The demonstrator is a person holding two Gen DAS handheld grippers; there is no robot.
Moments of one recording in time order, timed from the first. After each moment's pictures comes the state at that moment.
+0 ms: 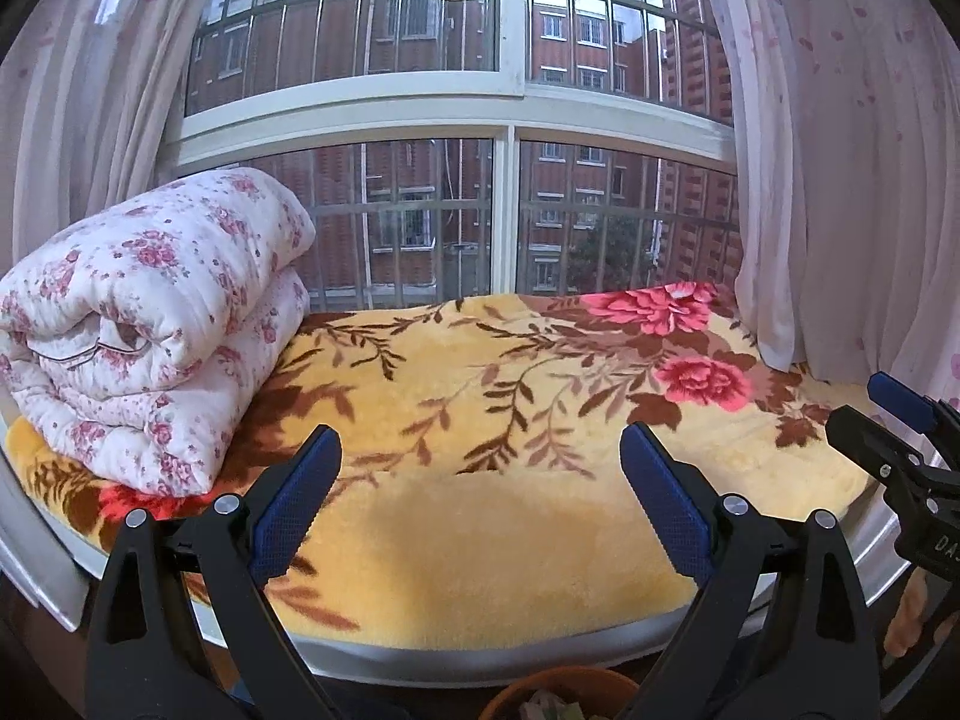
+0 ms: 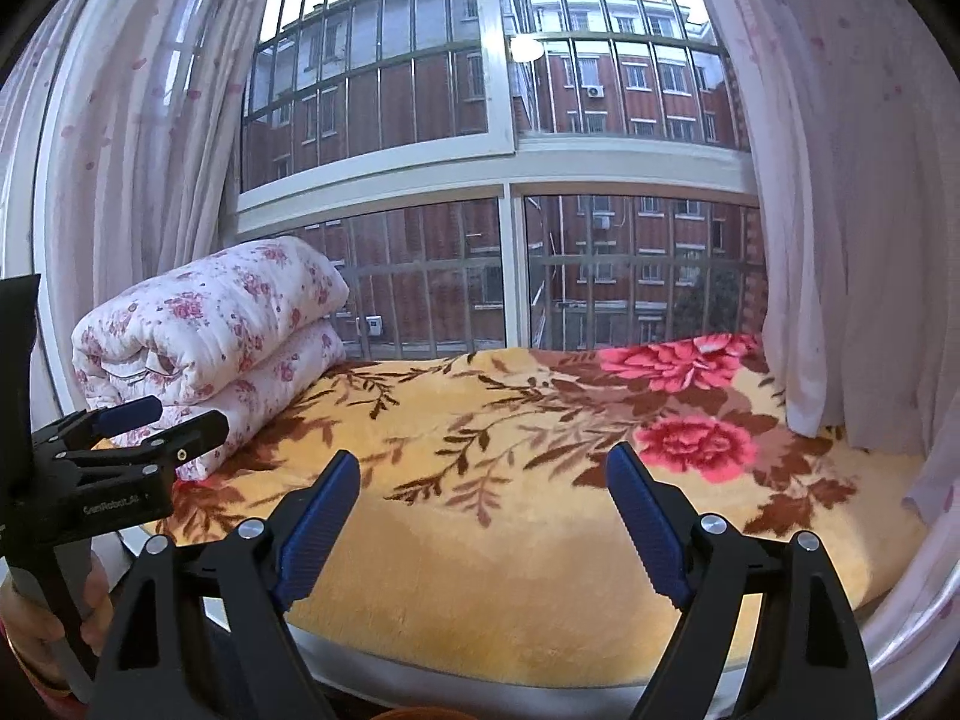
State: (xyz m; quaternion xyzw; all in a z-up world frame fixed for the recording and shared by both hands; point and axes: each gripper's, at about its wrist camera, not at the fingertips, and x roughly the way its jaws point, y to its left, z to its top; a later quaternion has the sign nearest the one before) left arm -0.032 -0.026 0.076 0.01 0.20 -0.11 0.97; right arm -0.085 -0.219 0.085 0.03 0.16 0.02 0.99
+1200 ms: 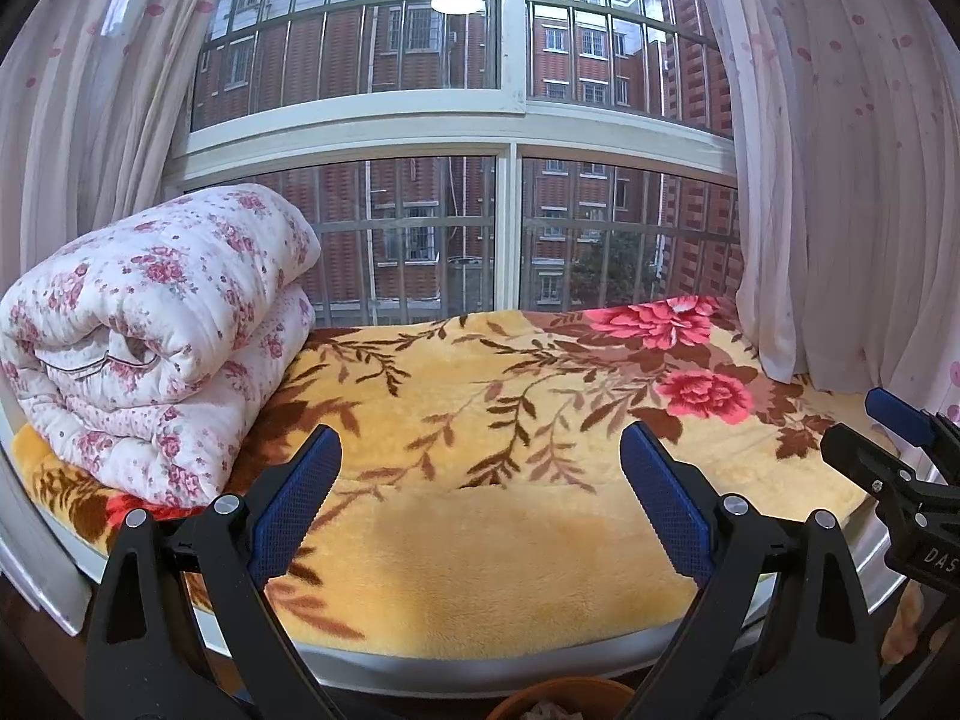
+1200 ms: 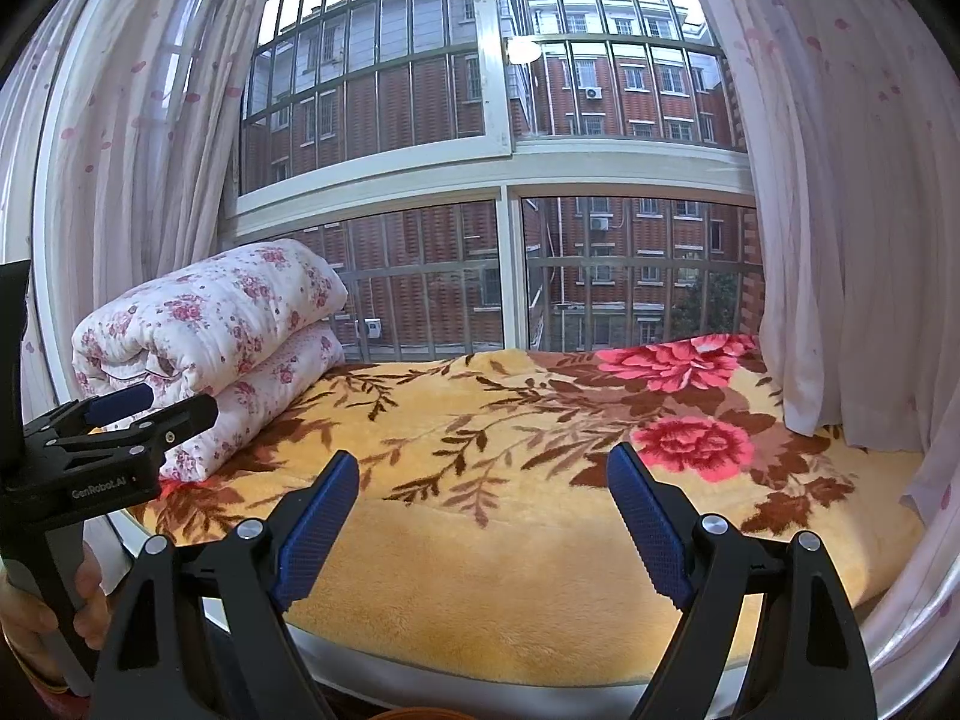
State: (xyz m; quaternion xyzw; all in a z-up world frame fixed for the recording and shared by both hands) left arm -0.038 -0.025 0.084 0.01 0.19 -0.10 0.98; right arm -0.088 -0.219 0.087 0.03 0.16 0.02 0.99
